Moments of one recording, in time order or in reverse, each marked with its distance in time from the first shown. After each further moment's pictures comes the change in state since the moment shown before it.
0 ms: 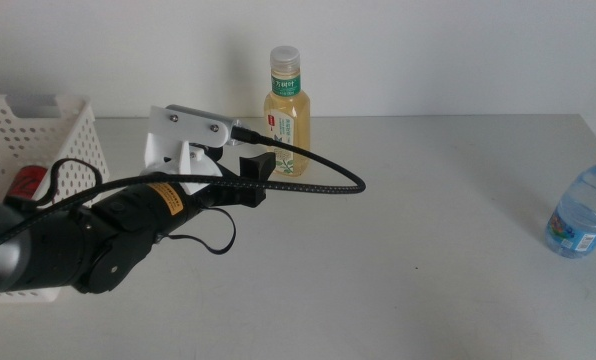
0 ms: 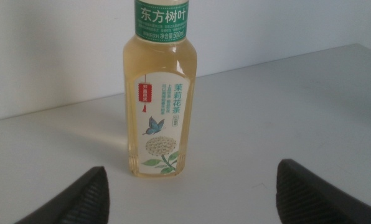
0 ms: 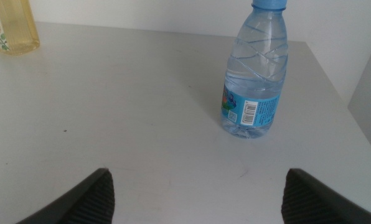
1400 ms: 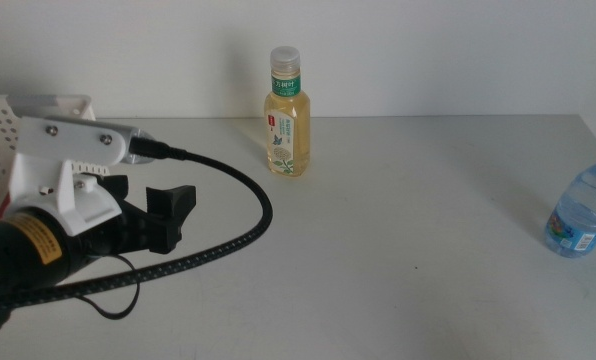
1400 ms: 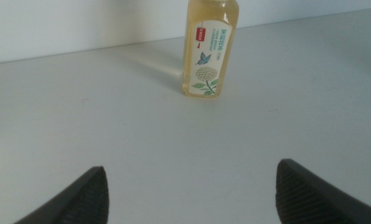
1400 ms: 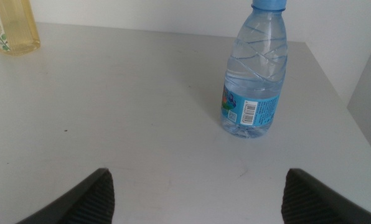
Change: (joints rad) left arm 0.002 -0.590 0.172 -0.070 0.594 0.018; right arm 0.000 0.000 0.000 0.000 0.000 0.000
